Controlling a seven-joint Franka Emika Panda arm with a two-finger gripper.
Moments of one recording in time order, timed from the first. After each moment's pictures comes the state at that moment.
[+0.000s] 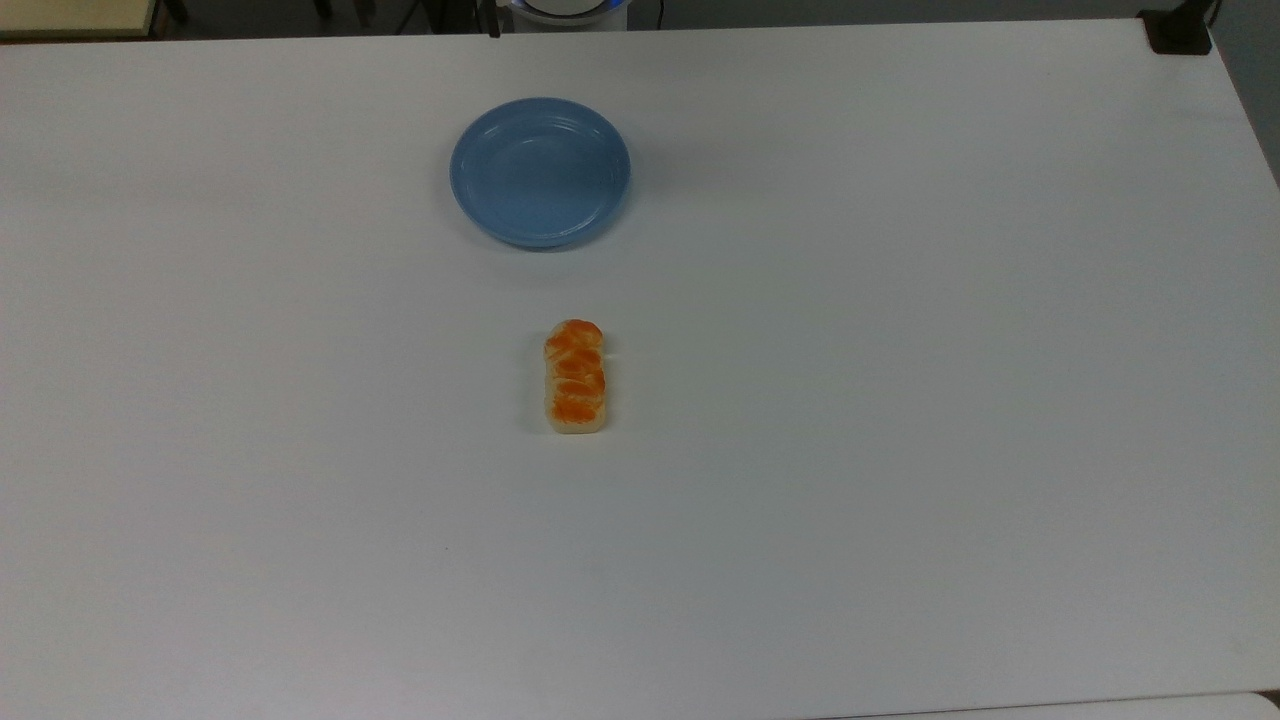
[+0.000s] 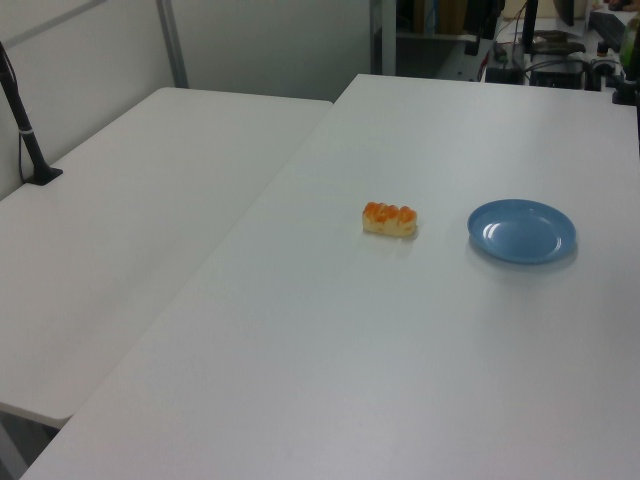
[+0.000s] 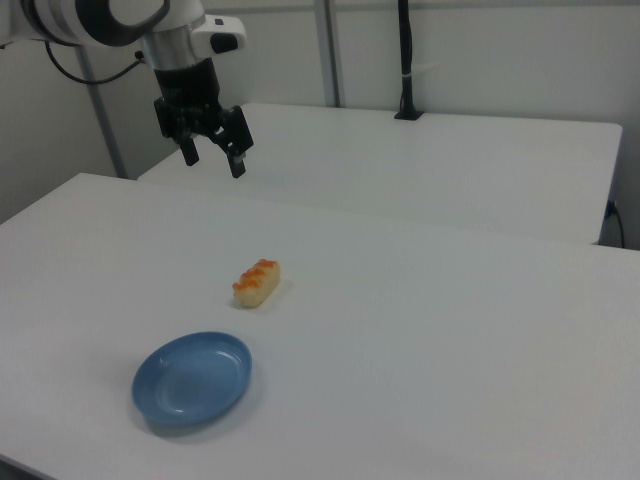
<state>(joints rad) -0.02 -0.02 -0.05 -1.58 0.00 1.65 0.00</state>
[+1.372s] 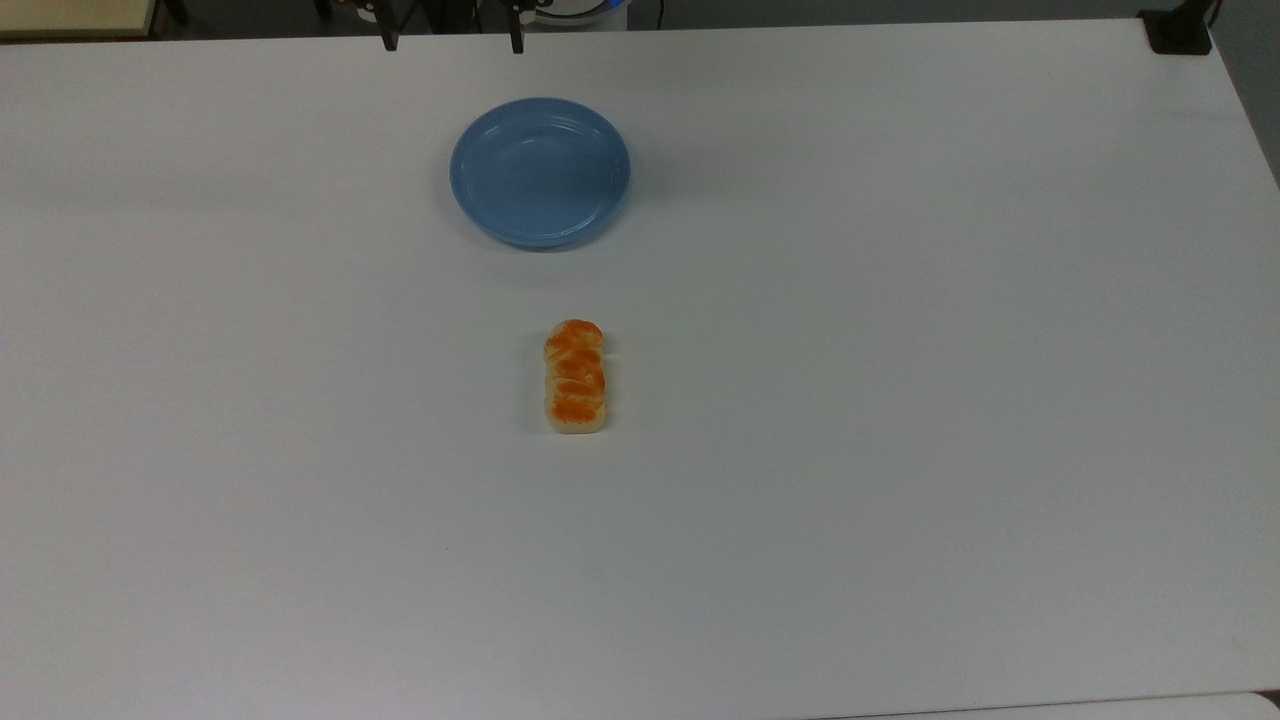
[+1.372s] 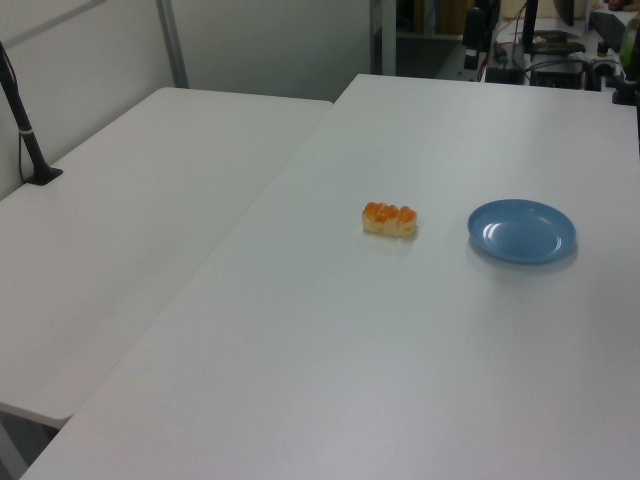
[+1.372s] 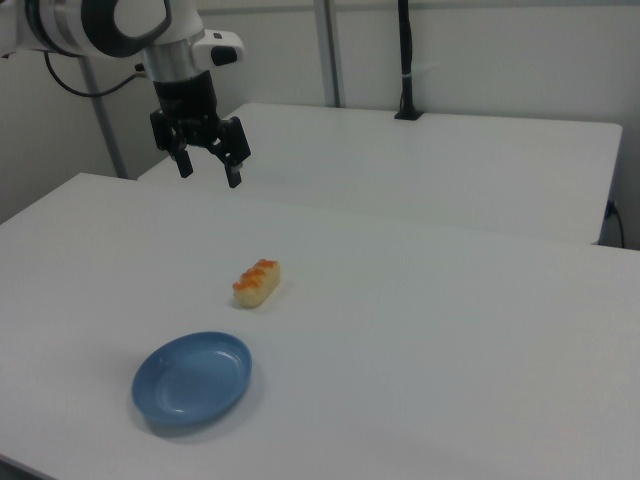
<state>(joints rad) 0.00 -0.01 -0.05 -1.60 0.00 1.65 -0.06</state>
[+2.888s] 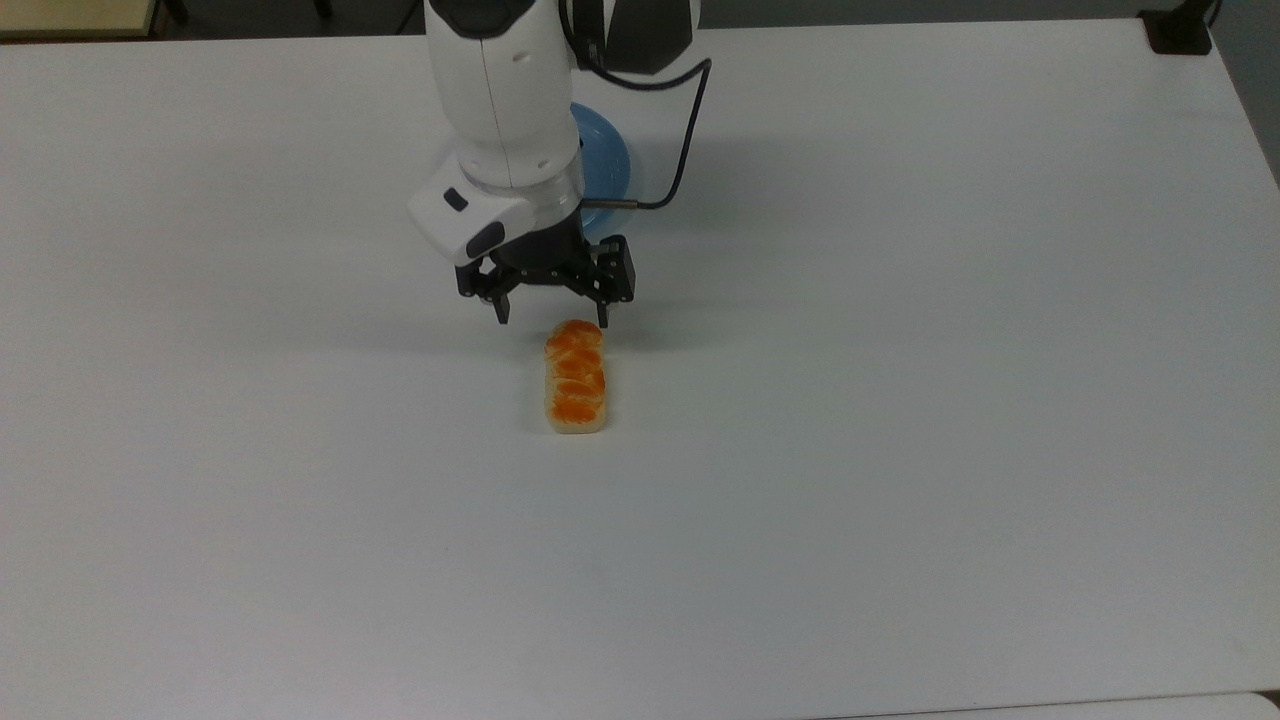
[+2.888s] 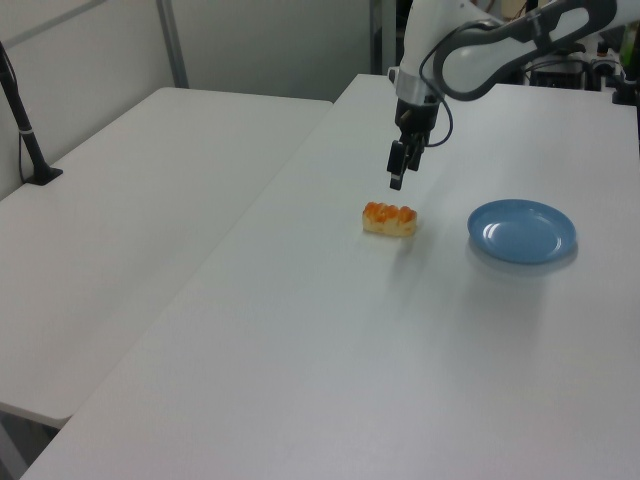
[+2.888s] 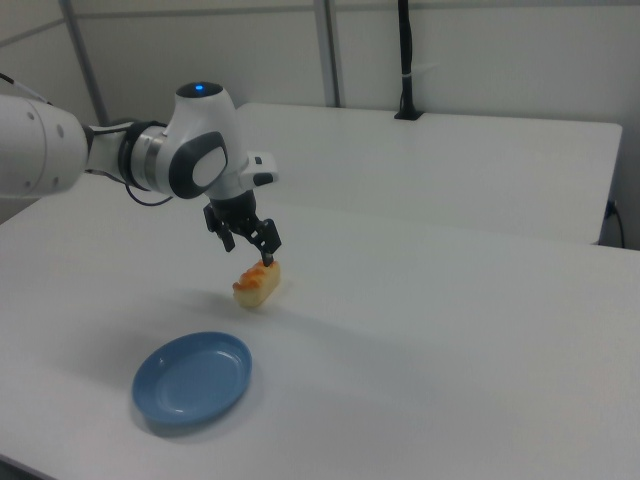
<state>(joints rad) 0.08 0.32 -0.04 -1.76 0.07 2.23 0.05</state>
